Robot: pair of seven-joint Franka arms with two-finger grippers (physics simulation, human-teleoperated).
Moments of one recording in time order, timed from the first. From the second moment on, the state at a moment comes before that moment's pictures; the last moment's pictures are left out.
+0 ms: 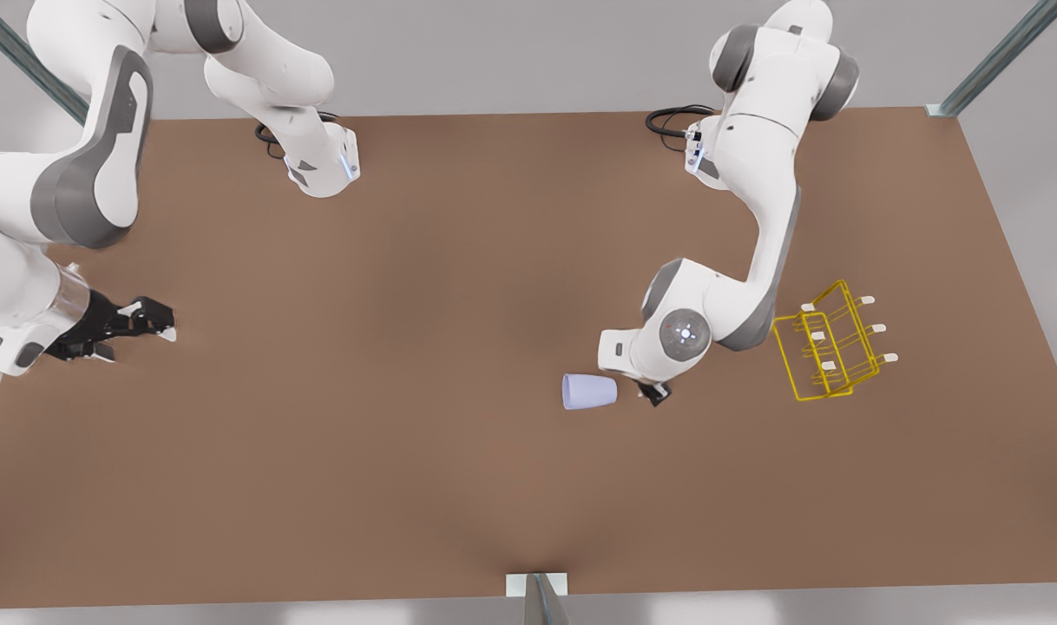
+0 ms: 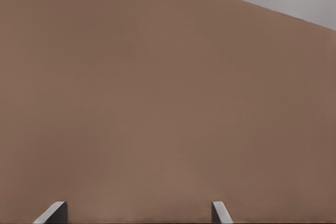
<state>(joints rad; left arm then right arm) -0.46 0.62 -0.01 -1.42 -0.10 1.97 0.58 -0.07 0.26 -0.01 -1.29 0.02 1.53 -0.38</state>
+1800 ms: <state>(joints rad) -0.49 0.89 -0.03 -1.37 -0.18 2.25 1.01 -0.06 0.29 -0.01 -1.26 -0.02 1.67 0.00</state>
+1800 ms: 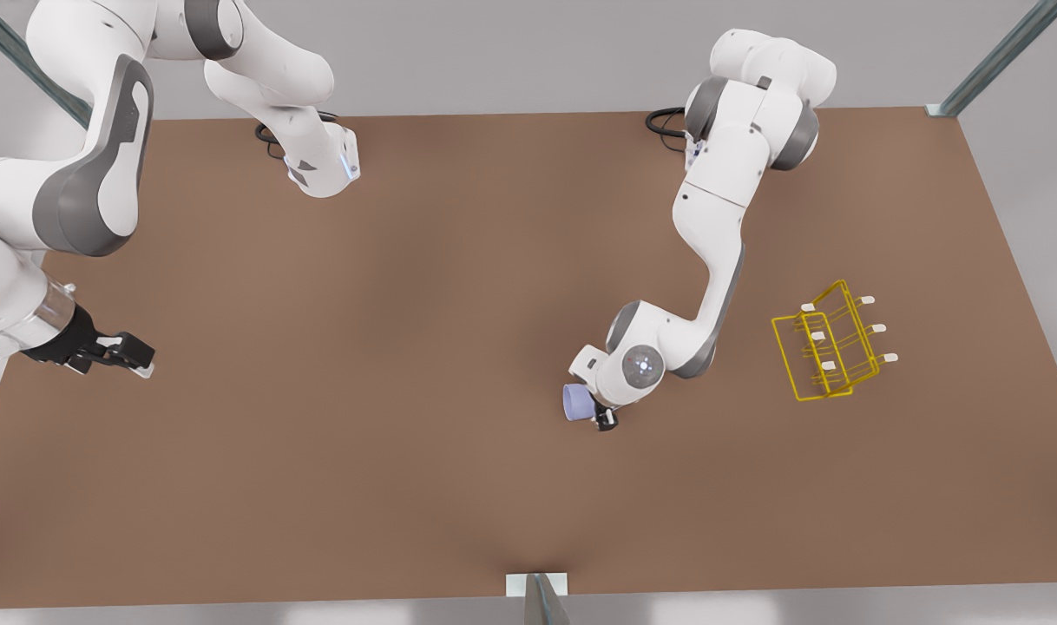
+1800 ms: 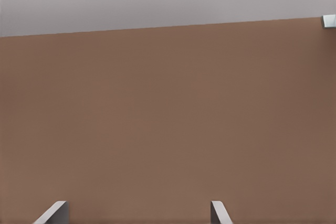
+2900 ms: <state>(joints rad) -0.50 0.56 0.20 -1.36 -0.03 1.91 0.91 -0.07 0.30 -0.02 -1.26 -0.01 1.68 0.02</state>
